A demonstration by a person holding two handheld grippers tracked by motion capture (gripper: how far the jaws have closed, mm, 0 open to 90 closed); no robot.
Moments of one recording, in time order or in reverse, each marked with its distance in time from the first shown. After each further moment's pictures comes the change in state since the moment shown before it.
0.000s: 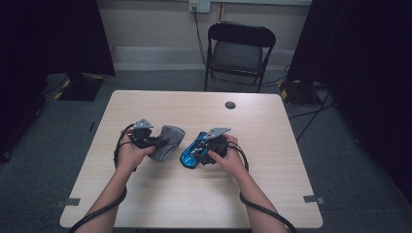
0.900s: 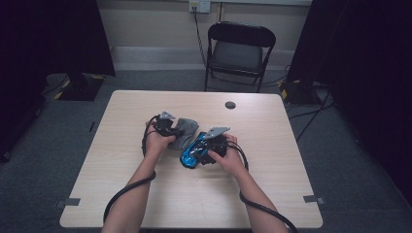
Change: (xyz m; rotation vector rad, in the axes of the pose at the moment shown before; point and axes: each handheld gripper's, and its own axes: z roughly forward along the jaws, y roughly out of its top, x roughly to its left) left arm 0.012 0.021 0.095 0.022 0.065 0.009; right arm 0.000 0.002 0.000 0.015 -0.002 -0.001
